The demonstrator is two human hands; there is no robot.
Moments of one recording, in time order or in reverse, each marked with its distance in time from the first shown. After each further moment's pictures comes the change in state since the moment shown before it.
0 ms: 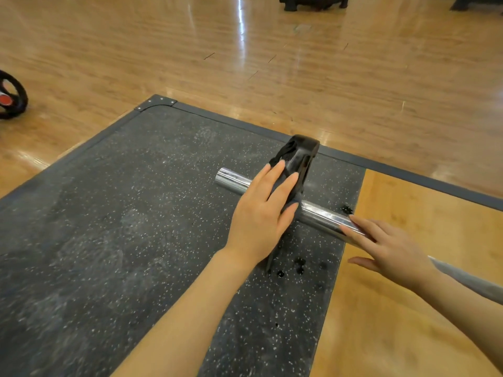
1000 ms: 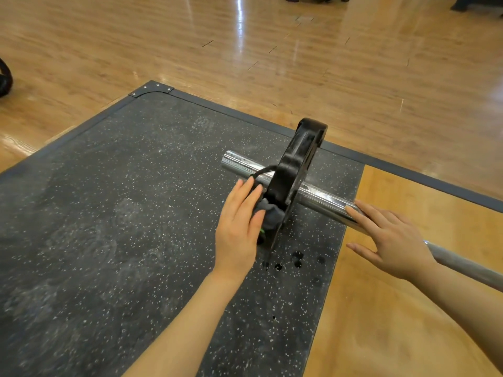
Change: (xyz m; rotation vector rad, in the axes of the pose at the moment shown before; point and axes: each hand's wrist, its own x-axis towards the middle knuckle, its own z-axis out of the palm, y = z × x) left_hand -0.055 -0.022 0.017 -0.245 0.207 -0.263; right_hand 0.005 -0.005 -0.008 0.003 -0.072 0.238
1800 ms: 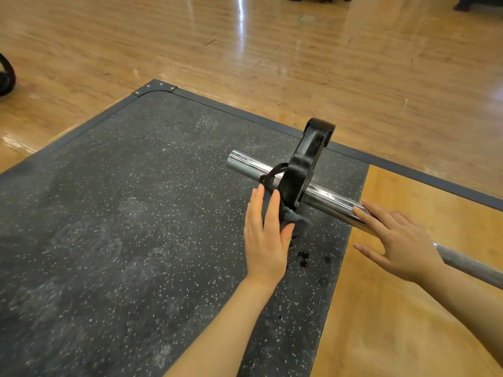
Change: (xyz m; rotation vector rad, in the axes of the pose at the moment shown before) left_hand -0.023 0.002 0.041 0.010 0.008 -0.024; right_hand -0.001 -0.006 -0.002 0.010 -0.050 0.051
